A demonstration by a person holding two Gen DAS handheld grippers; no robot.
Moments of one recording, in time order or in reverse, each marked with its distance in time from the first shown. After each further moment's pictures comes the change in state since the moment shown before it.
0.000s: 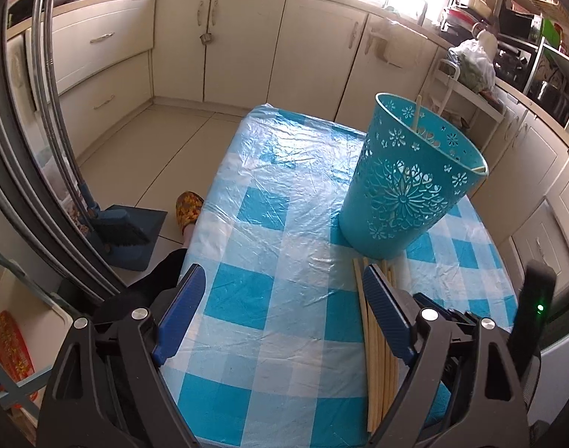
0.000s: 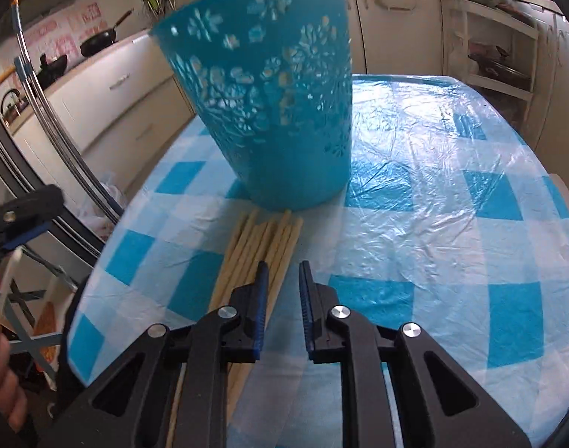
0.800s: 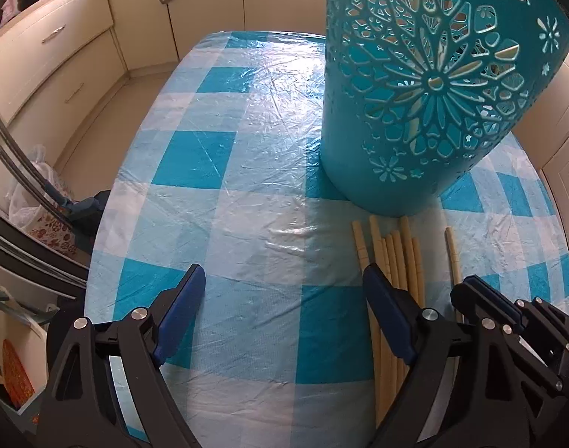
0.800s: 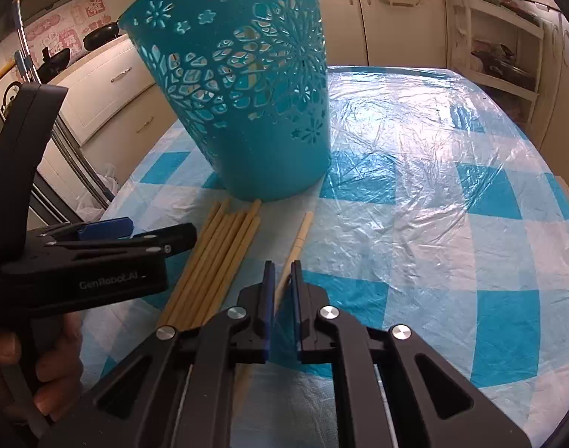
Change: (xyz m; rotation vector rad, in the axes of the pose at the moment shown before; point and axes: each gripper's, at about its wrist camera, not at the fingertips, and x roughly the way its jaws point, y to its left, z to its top) left arm 0.112 -0.055 -0.011 0.155 0.222 0.071; right arm -0.002 -0.033 -0.013 -0.005 -0.009 0.045
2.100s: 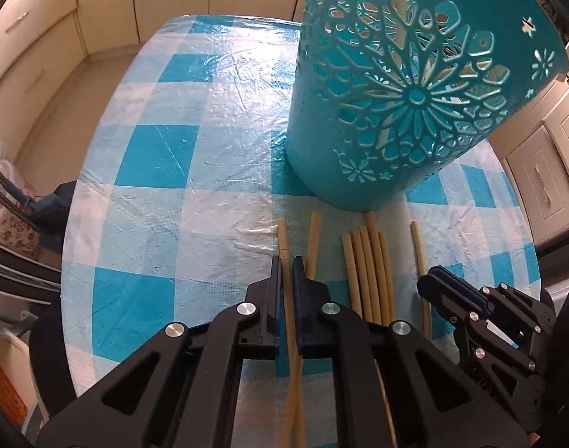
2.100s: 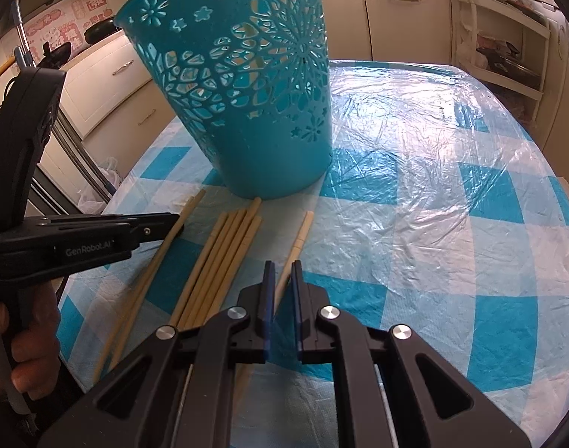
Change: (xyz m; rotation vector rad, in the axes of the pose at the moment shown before) left arm -0.006 -0.001 0.011 0.029 0.088 -0.184; right arm 0.004 0.002 0.004 -0.028 0.038 -0.004
